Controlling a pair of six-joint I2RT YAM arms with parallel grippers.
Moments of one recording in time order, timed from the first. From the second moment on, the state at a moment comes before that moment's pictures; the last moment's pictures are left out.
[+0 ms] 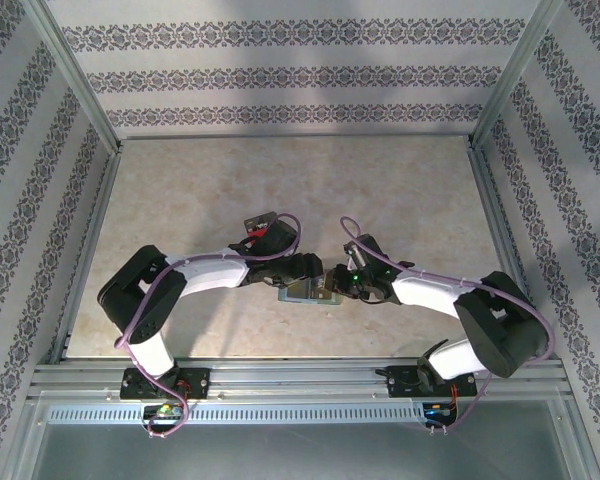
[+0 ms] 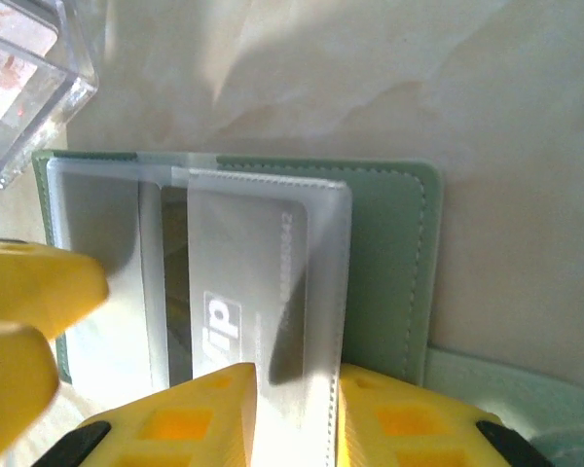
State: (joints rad) left arm -0.73 1.72 0.92 -0.10 0.30 -0.97; right arm 0.58 1.42 0.55 -0.11 -0.29 0.81
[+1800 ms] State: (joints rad) left arm -0.75 1.78 0.98 -0.15 0.32 -0.93; right arm 0.60 1.48 0.59 -0.12 -0.25 0.78
